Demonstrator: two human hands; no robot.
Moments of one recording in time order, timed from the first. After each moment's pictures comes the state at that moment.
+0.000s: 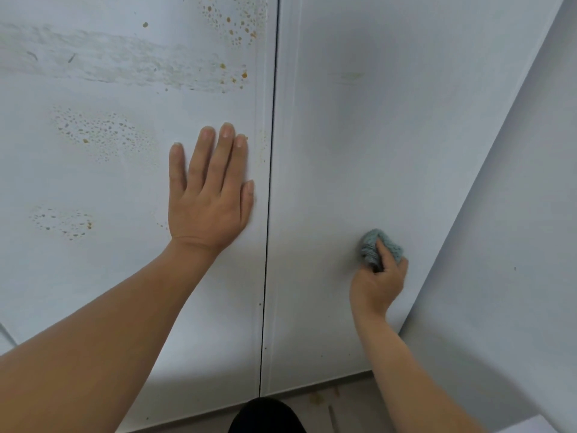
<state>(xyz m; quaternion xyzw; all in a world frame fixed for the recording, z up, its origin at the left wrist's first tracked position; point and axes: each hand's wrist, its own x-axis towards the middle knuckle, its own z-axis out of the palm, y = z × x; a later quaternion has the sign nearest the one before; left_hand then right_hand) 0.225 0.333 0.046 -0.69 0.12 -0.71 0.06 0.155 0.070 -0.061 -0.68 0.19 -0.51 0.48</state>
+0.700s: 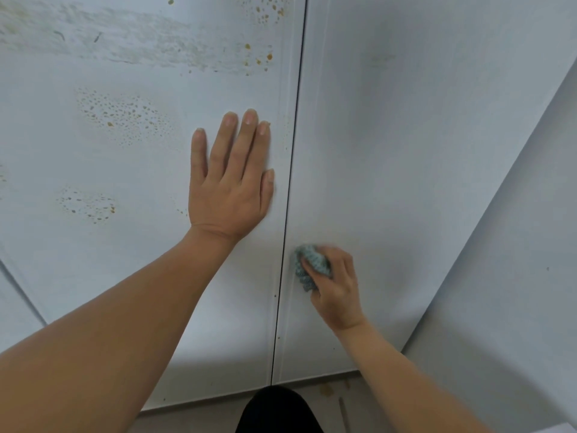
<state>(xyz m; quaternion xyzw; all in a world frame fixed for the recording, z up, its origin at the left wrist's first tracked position) 0.221 0.333 0.047 -0.70 0.13 -0.70 0.05 0.167 0.118 -0.098 -0.80 -0.23 -0.54 0.14</state>
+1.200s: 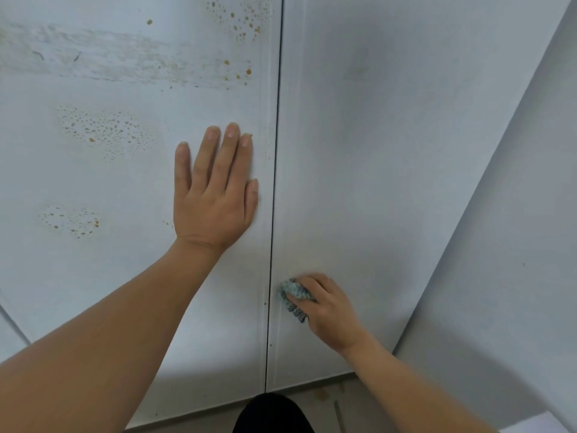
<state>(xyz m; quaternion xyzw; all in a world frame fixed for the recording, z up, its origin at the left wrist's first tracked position) 0.222 0.335 0.045 -0.69 0.13 -0.71 0.05 0.149 0.099 -0.116 -0.84 -0.30 -0.44 0.07</state>
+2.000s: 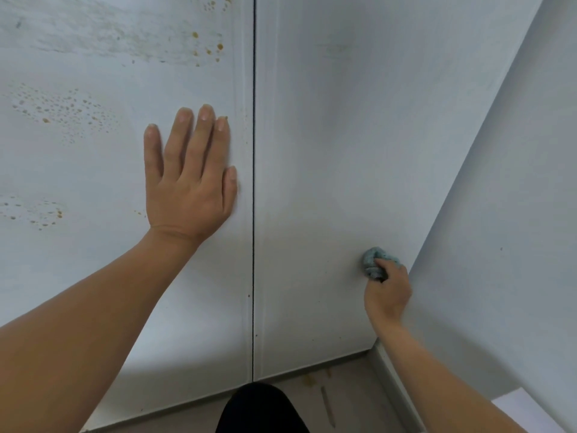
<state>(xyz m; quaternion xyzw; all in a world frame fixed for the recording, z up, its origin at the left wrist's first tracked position) 0.221 0.335 0.044 -0.69 0.13 -0.71 0.06 0.142 0.002 -0.122 -0.79 0.25 -0.41 0.37</state>
